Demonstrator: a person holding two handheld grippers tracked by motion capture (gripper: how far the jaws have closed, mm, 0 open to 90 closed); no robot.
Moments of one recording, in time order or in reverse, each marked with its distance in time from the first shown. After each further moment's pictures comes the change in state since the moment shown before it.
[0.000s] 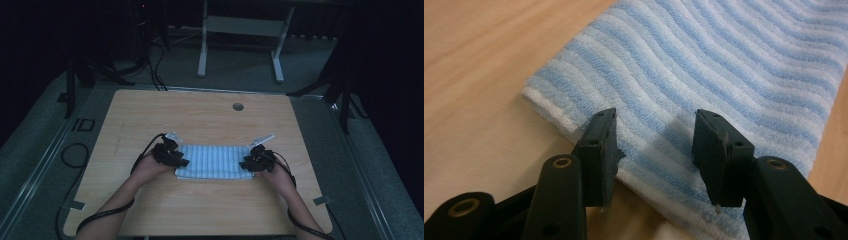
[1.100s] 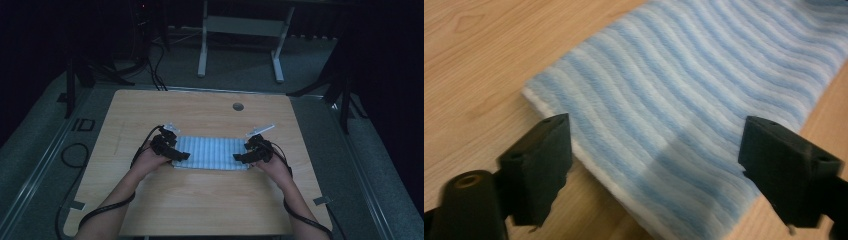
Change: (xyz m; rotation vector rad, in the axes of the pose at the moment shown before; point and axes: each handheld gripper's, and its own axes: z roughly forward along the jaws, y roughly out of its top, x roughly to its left) left arm 0.005 0.011 -0.013 -0.059 0.060 -0.045; right arm -0.009 0.025 -0.005 -0.088 0.028 0.044
